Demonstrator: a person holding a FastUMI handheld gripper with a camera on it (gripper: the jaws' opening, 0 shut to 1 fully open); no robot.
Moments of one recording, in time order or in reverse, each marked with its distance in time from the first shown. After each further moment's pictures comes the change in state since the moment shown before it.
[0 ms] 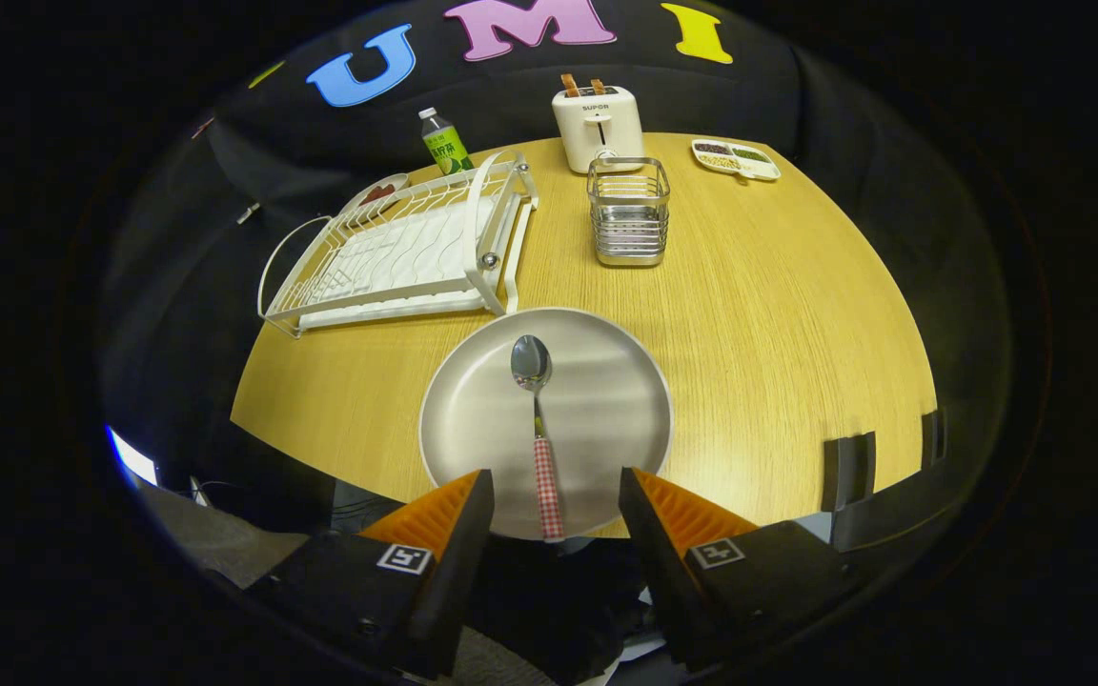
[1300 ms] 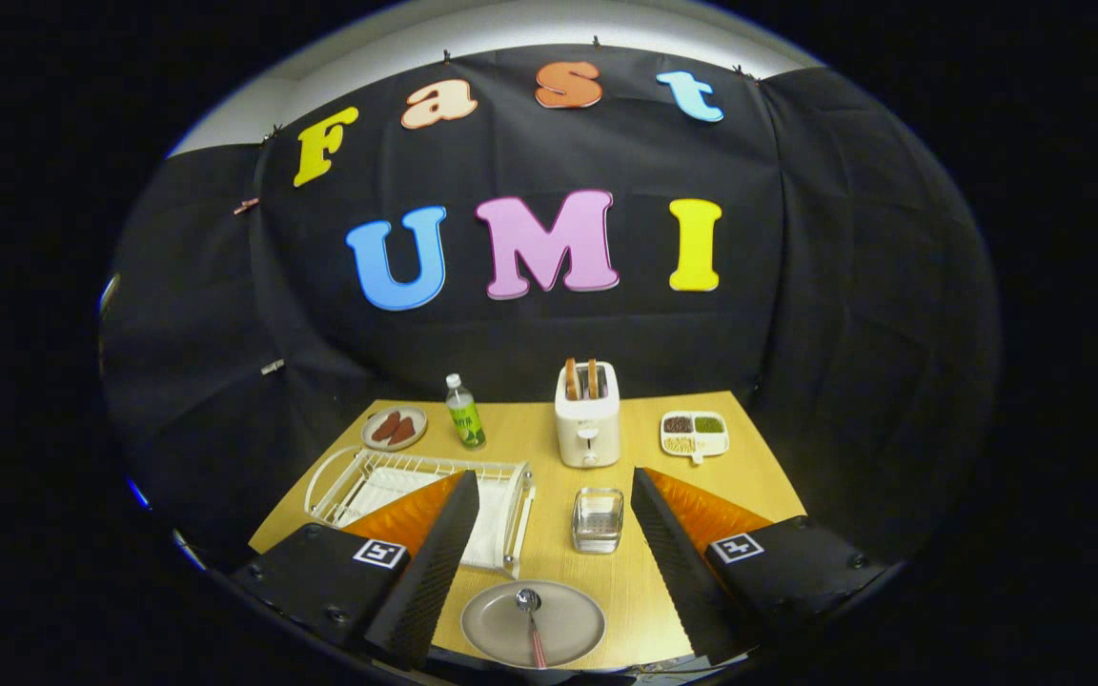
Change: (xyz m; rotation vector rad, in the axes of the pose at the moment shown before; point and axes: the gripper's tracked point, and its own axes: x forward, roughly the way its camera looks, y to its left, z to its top) arm -0.214 0.025 0.276 -0.079 -0.754 -0.075
